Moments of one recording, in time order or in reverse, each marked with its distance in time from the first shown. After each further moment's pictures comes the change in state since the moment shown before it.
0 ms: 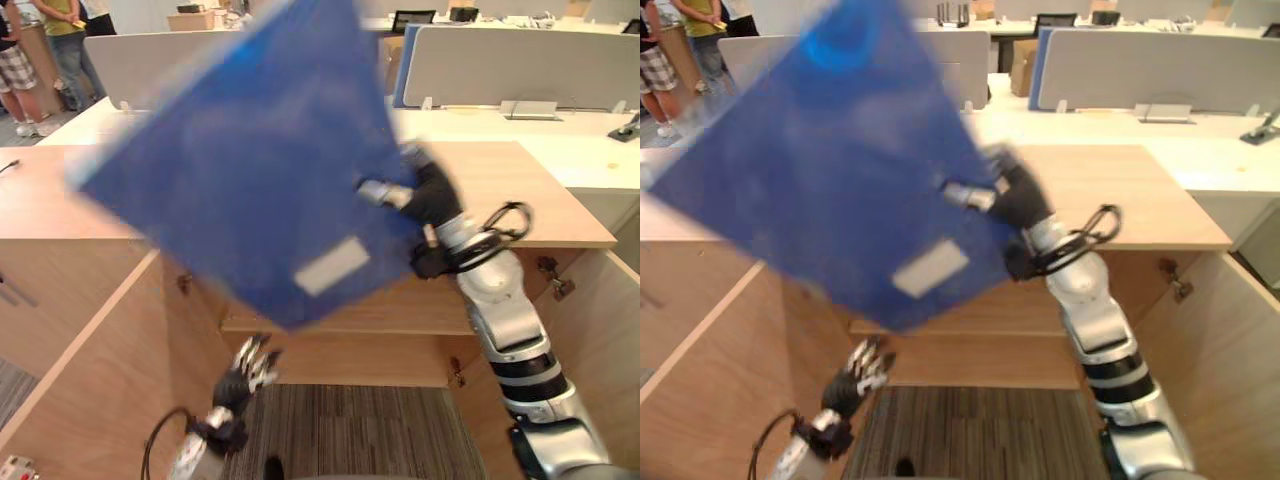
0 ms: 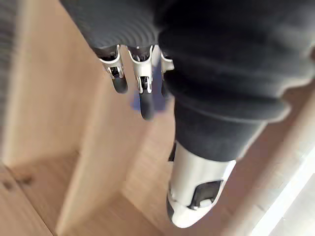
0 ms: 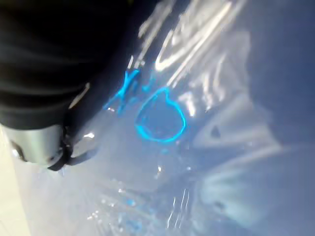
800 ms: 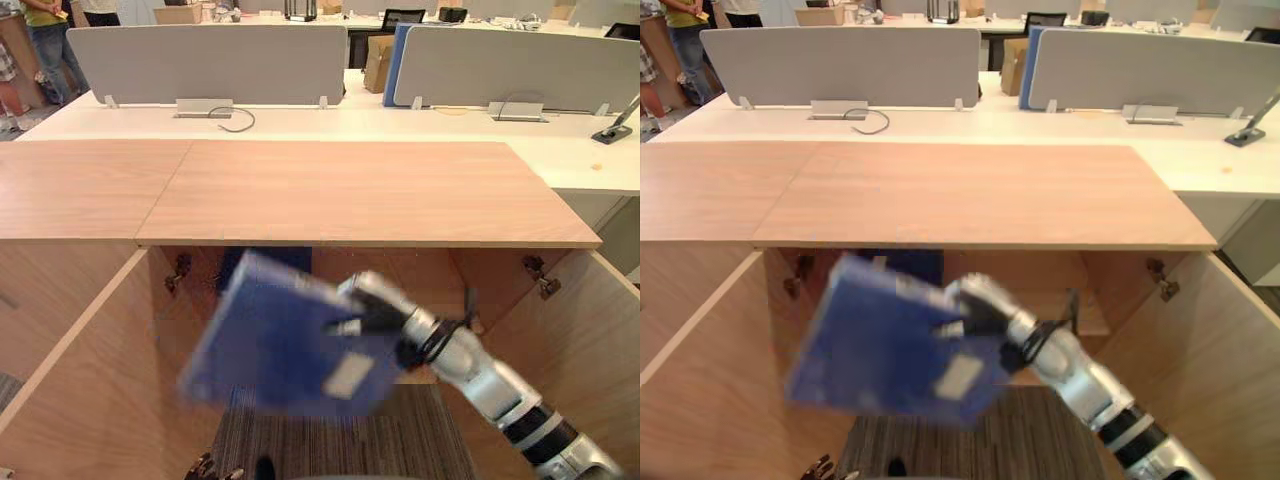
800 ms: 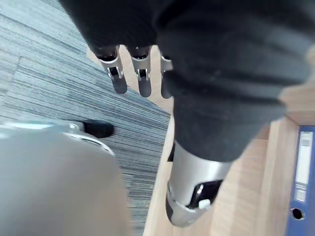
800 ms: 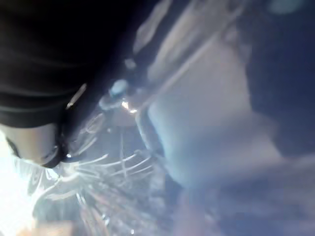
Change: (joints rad) left arm -0.078 -0.044 0.221 0.606 0.437 -0.008 0.180; right arm 0.254 -0.244 0.593 0.422 -0.473 -0.155 0.086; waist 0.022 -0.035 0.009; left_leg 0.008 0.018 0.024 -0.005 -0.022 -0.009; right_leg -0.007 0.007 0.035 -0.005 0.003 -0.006
